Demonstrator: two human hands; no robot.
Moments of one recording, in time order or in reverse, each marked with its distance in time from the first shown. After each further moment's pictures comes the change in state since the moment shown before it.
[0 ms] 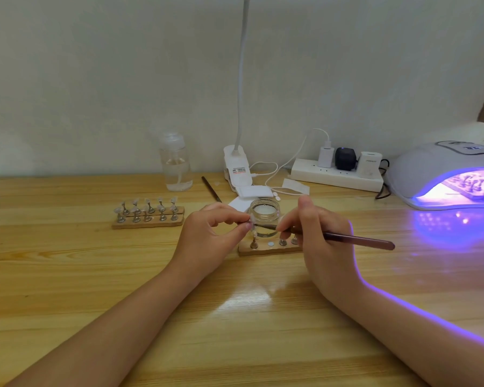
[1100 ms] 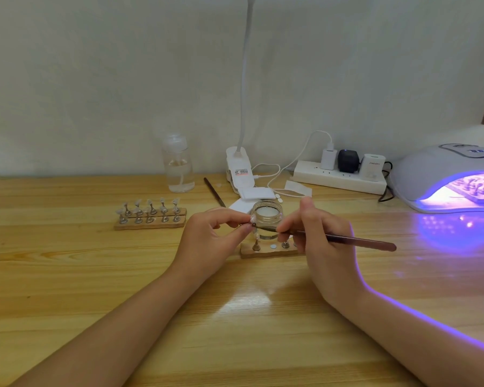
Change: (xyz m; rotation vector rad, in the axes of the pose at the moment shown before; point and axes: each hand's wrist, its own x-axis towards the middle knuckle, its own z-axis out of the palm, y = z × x) left_hand 0.000 0.001 -0.001 0.010 0.005 -0.029; right_hand -0.001 -0.002 0.002 0.097 -0.051 0.077
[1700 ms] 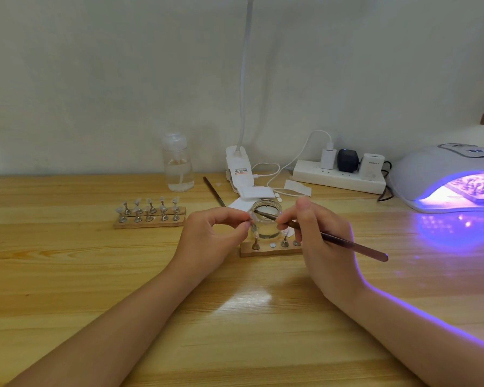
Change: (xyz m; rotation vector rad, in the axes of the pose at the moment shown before) left_hand 0.001 -0.001 0.000 -0.049 -0.010 -0.069; right_hand 0.002 -0.002 -0.003 -0.176 0.015 -0.058
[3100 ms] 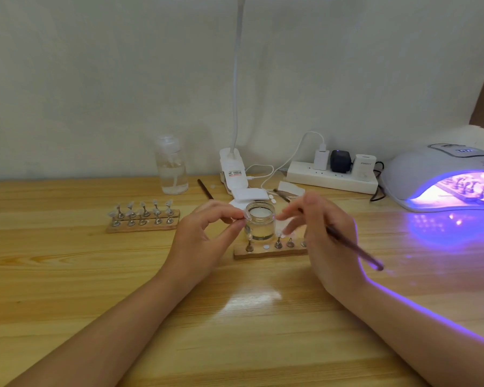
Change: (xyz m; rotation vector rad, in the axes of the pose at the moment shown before) left_hand -0.002 0.006 -0.001 0.015 0.003 0.207; right_hand 0.007 0.001 -0.010 0.001 0.032 -0.025
